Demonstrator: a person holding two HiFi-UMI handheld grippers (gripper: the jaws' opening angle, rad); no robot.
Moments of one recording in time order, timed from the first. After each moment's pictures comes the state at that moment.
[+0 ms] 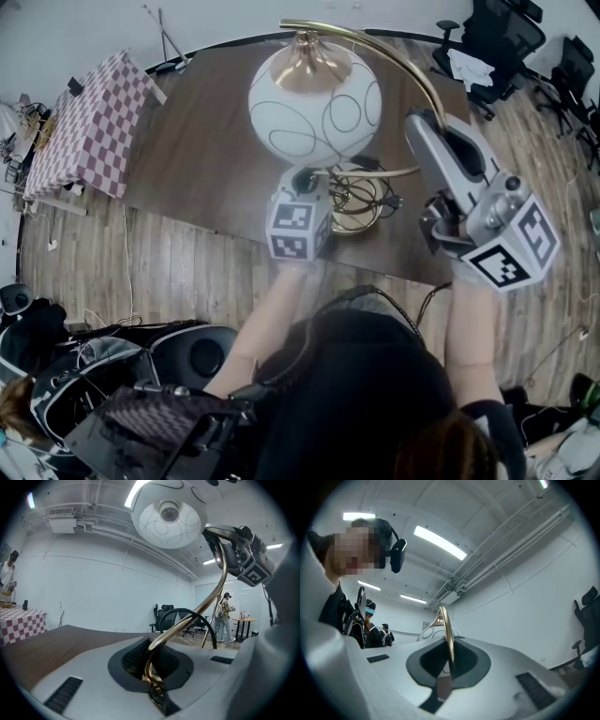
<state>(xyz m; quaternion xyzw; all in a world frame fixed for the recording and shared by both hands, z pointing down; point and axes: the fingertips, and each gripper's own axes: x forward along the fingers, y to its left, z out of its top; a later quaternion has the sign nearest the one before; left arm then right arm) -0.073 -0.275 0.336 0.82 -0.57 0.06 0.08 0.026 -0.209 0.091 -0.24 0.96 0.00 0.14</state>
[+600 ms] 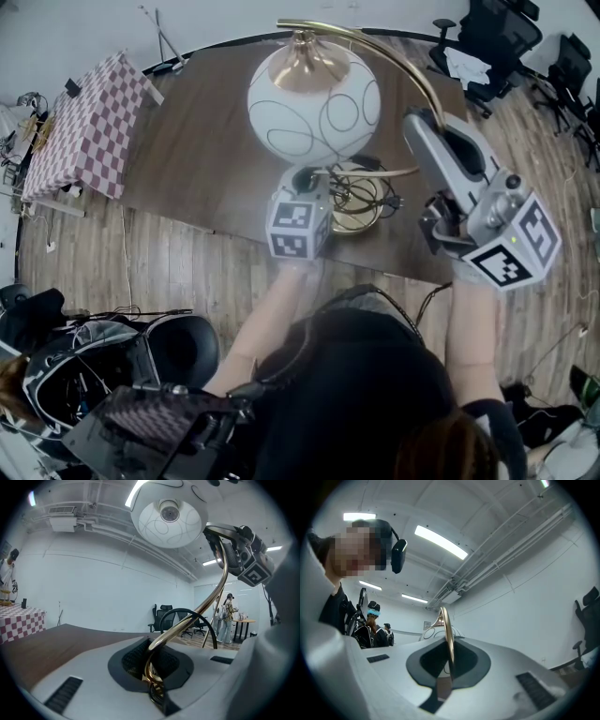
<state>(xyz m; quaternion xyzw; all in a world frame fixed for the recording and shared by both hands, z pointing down) -0.071 -0.275 0.333 0.82 -0.56 0.06 0.09 0.022 -0.206 0.085 -0.23 0.96 0.00 0.14</state>
